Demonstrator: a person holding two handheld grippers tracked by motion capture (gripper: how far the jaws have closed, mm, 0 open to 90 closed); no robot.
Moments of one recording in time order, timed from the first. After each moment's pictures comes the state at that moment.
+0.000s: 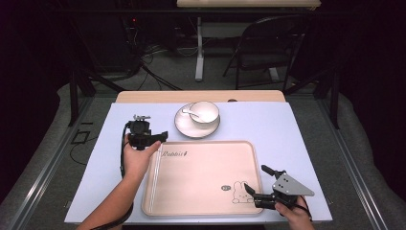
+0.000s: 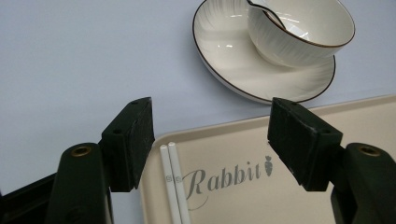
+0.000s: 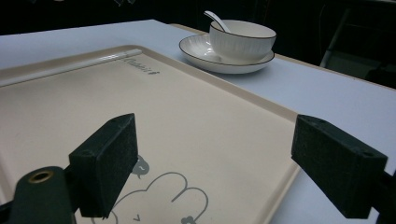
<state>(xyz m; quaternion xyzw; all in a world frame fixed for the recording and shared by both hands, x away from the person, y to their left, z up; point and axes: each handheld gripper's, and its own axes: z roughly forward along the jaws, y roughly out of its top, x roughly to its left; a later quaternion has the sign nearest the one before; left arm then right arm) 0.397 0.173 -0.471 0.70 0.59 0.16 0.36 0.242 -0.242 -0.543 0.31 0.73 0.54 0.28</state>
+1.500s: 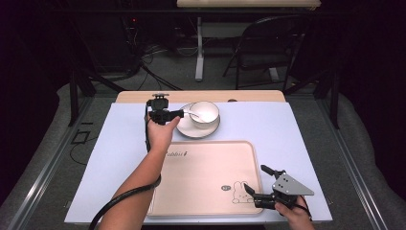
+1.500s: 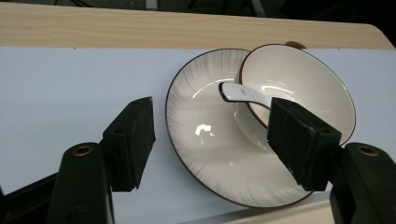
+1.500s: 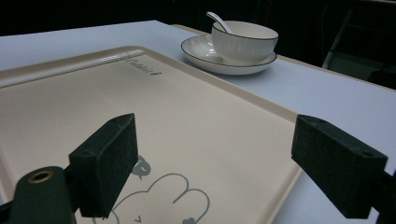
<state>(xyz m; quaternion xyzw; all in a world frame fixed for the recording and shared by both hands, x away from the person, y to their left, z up) 0.473 0.117 -0.461 0.68 0.61 0.17 0.37 0.243 -0.242 -0.543 0.31 0.73 0.54 0.28</state>
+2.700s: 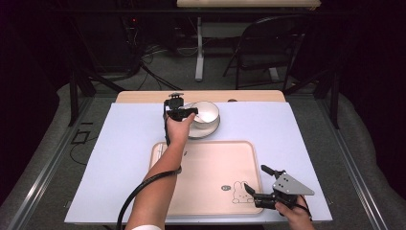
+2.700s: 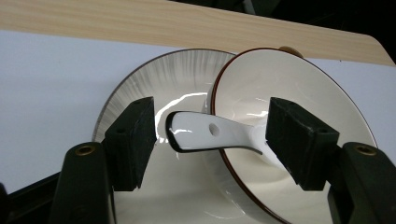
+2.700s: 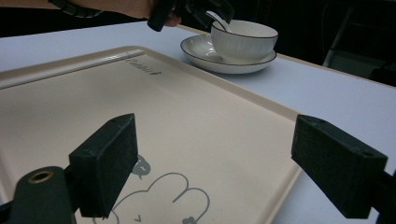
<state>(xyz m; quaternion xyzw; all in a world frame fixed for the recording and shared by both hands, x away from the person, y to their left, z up) 0.519 0.076 -0.507 0.65 0.64 0.13 0.39 0.244 -0.243 -0.544 0.31 0.73 0.54 0.27</state>
